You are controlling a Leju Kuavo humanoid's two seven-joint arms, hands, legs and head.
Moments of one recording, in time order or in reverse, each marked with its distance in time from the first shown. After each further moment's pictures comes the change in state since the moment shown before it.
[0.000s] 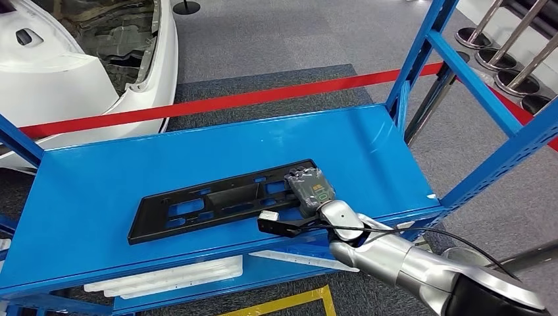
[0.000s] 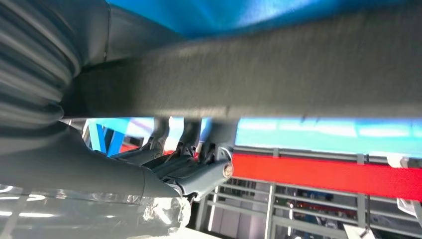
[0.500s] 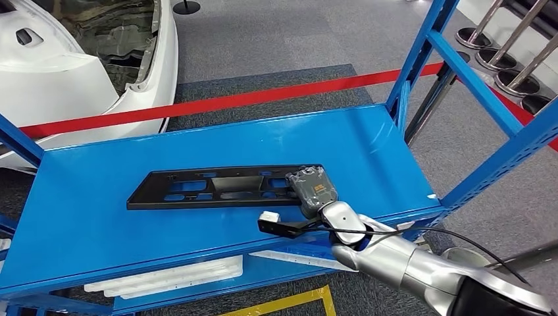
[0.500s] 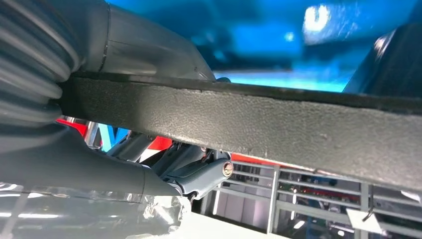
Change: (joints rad) left arm 0.006 0.000 0.000 0.004 0.003 -0.001 -0.001; right arm 0.021 -0.022 -0.013 -0.080 0.089 -0.057 0.053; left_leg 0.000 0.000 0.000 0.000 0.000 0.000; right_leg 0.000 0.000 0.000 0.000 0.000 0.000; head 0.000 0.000
